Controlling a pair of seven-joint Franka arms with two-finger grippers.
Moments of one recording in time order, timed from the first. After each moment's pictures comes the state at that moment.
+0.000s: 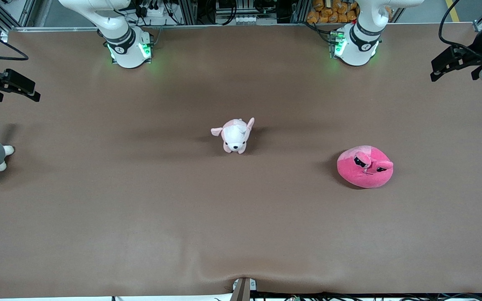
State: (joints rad) left arm -0.15 -0.12 0.05 -1.58 0.07 1.43 -0.09; right arm 0.00 -0.02 -0.02 -1.50 0.04 1.42 0.01
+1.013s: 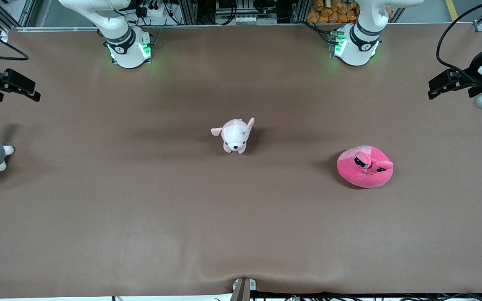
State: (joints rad) left arm -0.13 -0.02 0.04 -1.53 0.07 1.43 -0.10; right arm 0.00 -0.02 -0.02 -1.50 0.04 1.41 0.01
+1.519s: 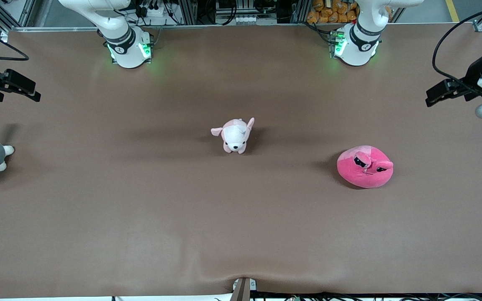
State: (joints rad) left arm -0.12 0.00 0.04 -1.54 0.05 1.47 -0.25; right arm 0.00 -0.02 -0.02 -1.51 0.04 1.41 0.01
